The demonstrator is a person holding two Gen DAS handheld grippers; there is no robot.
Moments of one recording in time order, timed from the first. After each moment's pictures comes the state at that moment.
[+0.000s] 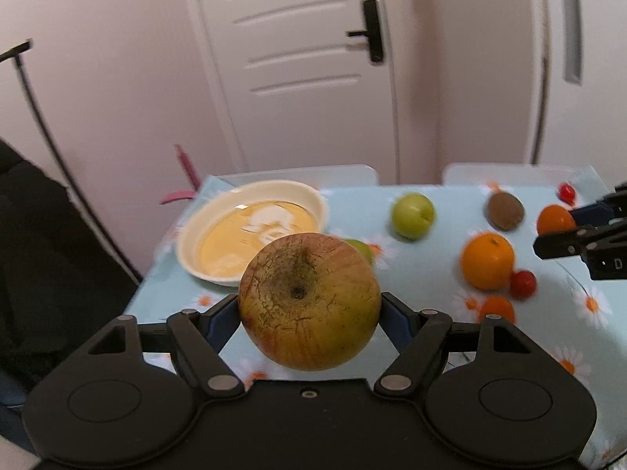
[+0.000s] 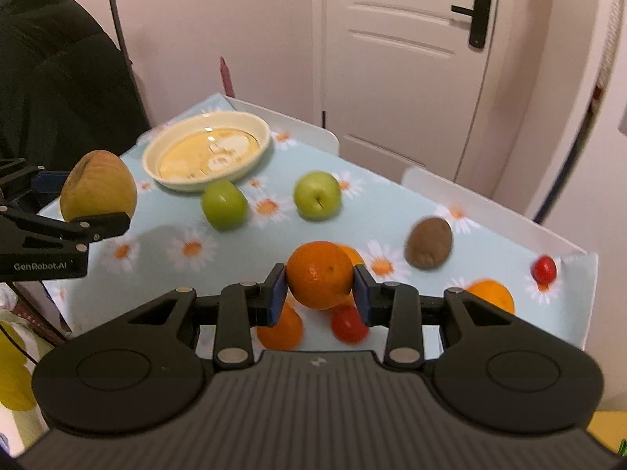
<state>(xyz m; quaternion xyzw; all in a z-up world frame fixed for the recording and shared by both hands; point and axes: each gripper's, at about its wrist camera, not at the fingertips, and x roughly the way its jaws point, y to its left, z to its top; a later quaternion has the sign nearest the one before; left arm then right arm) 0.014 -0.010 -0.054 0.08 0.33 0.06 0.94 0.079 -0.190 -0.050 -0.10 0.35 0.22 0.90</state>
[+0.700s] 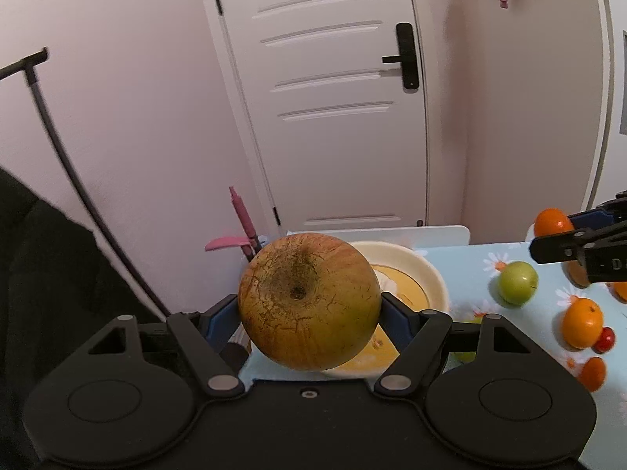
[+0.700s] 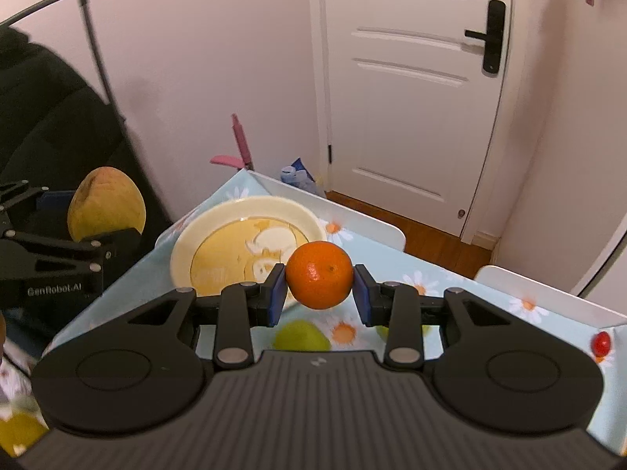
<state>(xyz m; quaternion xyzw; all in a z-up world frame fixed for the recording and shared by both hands) 0.089 0.118 -0.005 0.10 0.31 0.04 0.95 0.154 -0.058 -0.012 -0.06 0.34 0.19 0.92</state>
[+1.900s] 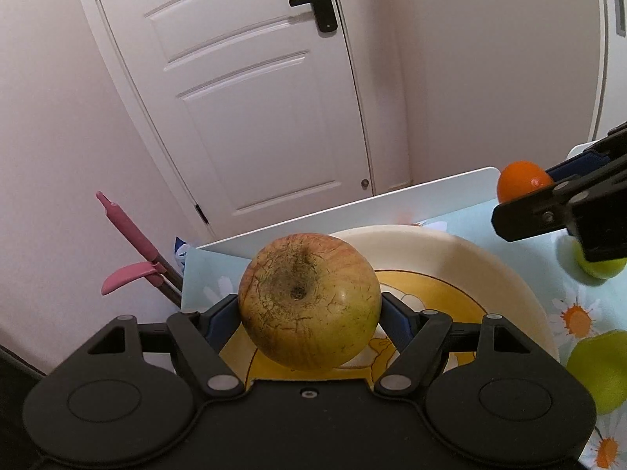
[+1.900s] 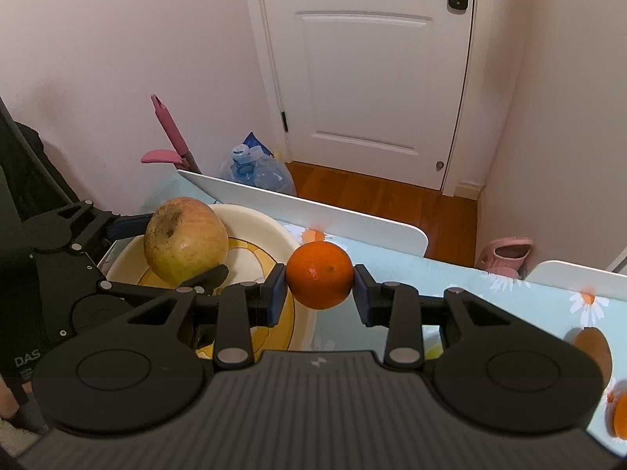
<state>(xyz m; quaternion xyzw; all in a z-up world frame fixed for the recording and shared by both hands) 0.253 0.118 -0.119 0.17 0.35 -0.09 0.92 0.271 -0.009 -0.084 -0.01 0.40 0.11 0.91</state>
